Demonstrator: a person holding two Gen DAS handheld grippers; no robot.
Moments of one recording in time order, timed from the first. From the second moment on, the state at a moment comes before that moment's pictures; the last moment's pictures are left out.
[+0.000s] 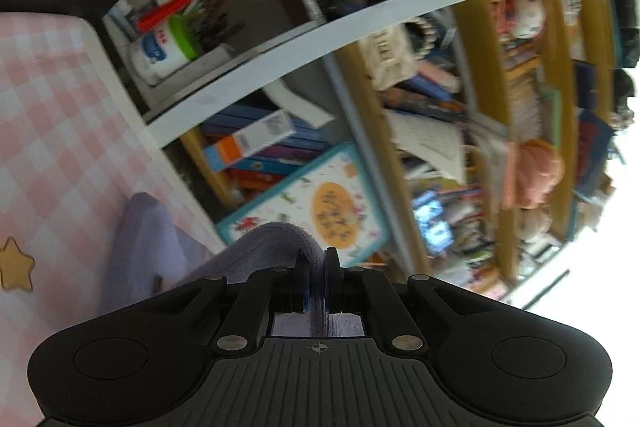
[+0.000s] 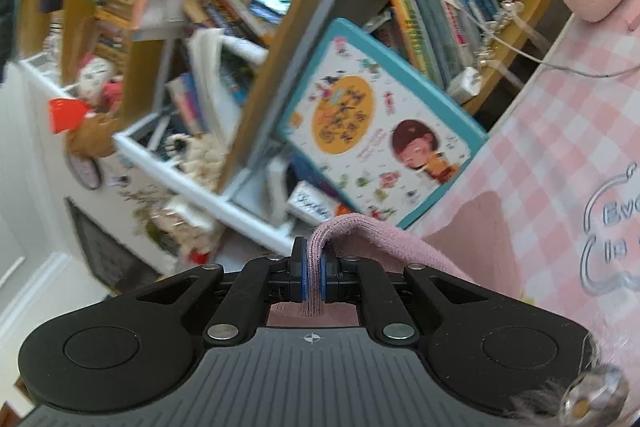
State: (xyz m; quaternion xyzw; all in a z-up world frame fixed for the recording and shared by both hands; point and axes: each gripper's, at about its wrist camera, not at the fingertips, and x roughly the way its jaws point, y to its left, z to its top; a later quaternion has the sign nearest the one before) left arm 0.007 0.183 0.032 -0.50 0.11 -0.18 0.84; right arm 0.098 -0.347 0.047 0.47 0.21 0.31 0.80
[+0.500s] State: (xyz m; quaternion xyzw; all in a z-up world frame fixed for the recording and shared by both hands) left arm 0.058 0.187 -0.017 -0.47 0.18 -0.09 0.86; right arm 0.161 -0.319 -0.012 0.49 0.27 0.24 0.80
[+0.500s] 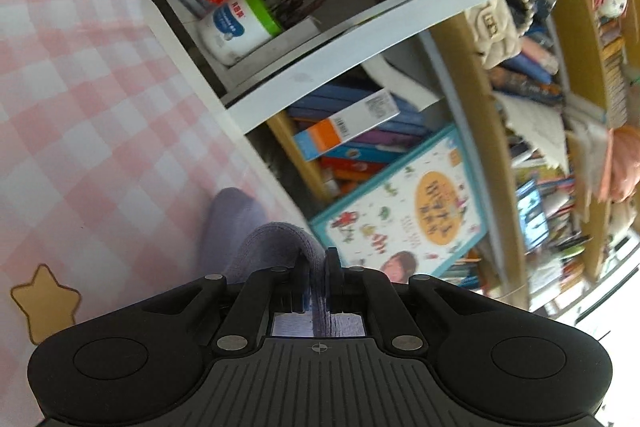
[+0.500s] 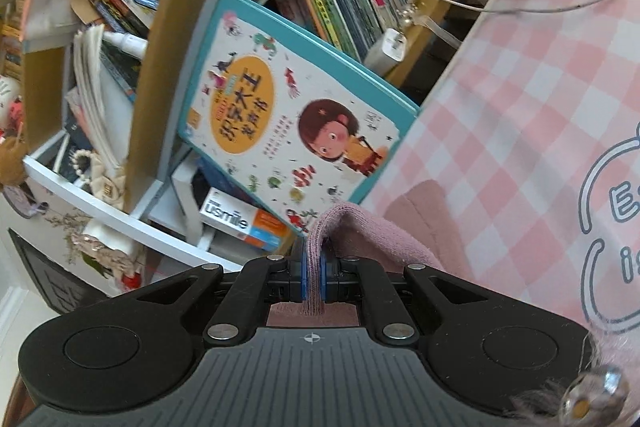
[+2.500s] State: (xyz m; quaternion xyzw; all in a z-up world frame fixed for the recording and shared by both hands) left arm 0.068 0.164 -0.023 -0.32 0.22 -0.09 0.92; right arm 0.124 -0.224 -0.006 -0.02 0.27 0.20 0.94
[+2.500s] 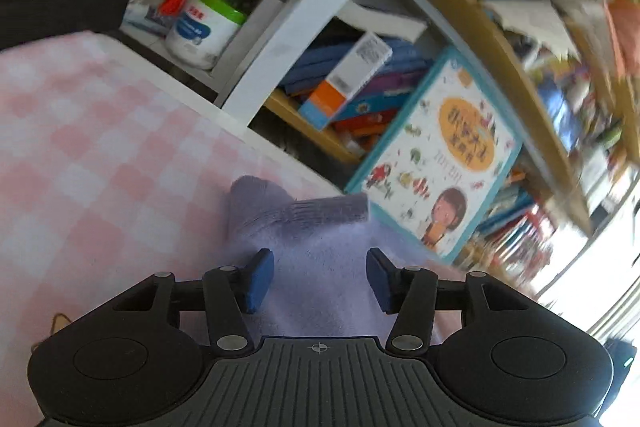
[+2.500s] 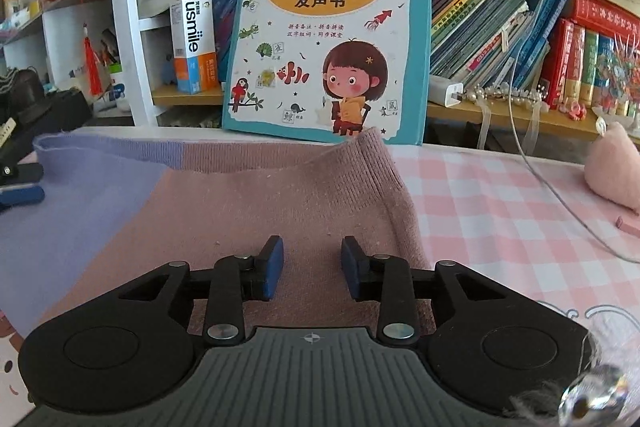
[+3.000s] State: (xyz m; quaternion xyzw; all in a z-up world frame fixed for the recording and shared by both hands) left arm 0.054 0.167 -0.013 -0.28 0.19 -0.02 0.94; right arm 0.125 -0.225 -0.005 -0.01 0.27 0.20 0.94
